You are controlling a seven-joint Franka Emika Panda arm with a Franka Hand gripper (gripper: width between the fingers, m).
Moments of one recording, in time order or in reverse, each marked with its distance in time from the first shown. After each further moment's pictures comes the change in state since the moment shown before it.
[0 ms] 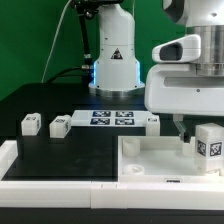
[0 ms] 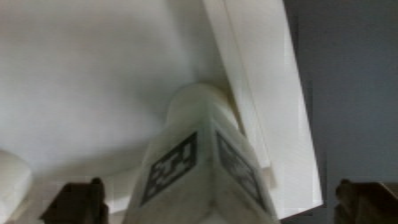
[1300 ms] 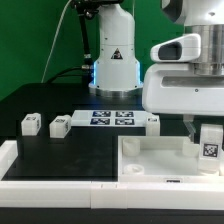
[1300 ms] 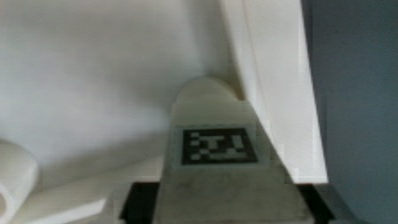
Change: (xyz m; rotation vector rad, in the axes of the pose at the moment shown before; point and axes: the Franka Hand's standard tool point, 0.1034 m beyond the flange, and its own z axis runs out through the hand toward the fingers) arm 0.002 0.004 0.000 -0.006 0.002 0.171
